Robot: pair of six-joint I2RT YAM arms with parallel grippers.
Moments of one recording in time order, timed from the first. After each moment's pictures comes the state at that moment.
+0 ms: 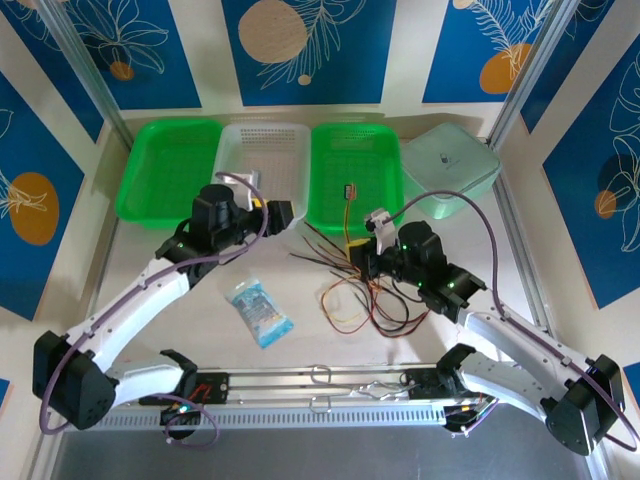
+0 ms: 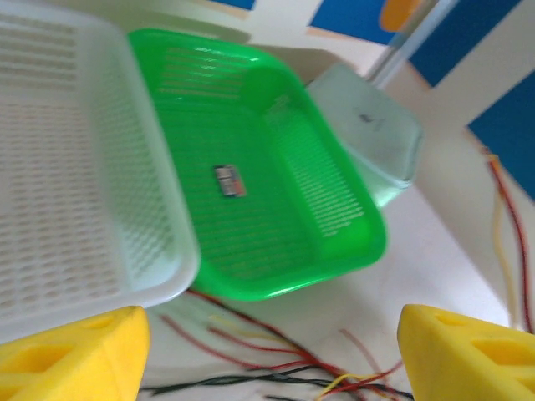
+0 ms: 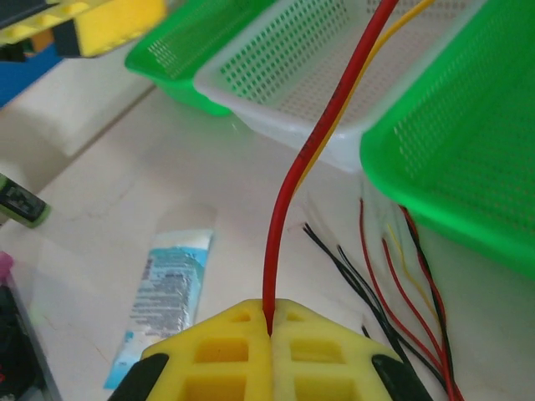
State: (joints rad) left arm -0.54 1.17 0.97 -0.15 0.17 -0.45; right arm 0.65 0.92 0.70 -0.18 -0.23 0.27
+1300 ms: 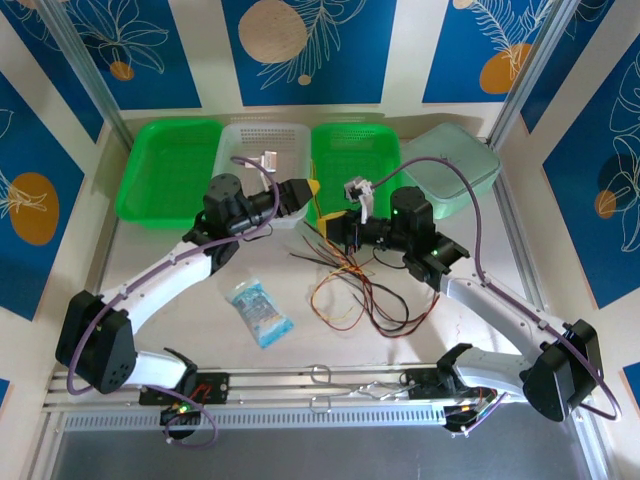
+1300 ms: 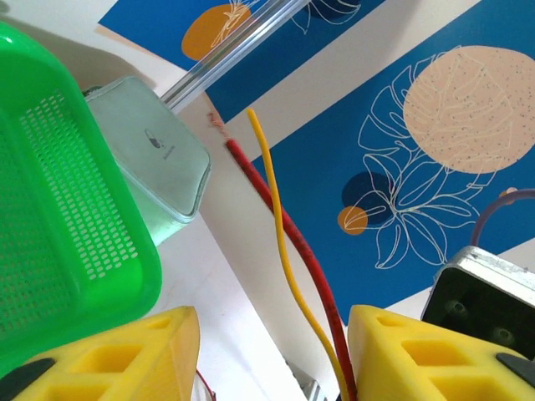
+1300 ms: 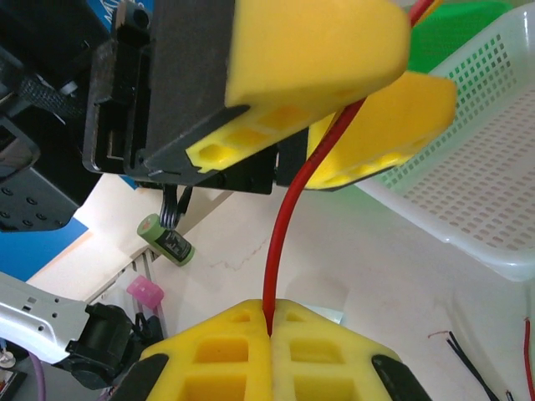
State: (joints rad) left arm -0.54 1.36 0.96 0.39 0.53 -0.91; right arm 0.60 1.15 0.90 0.00 -0.57 0.40
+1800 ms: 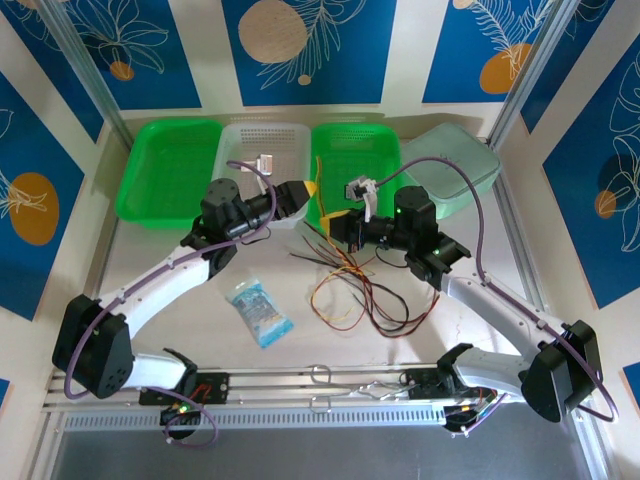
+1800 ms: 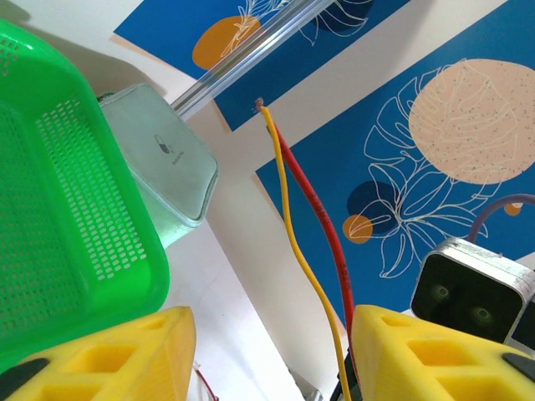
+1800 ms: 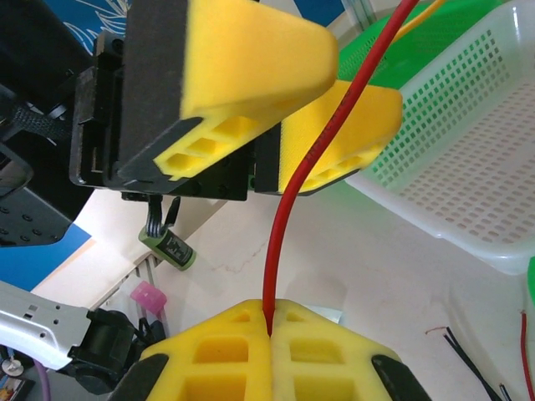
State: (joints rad) left arm -0.54 1.34 0.92 0.41 0.50 -0.92; right arm 0.58 1.15 0.89 0.02 -0.60 0.42
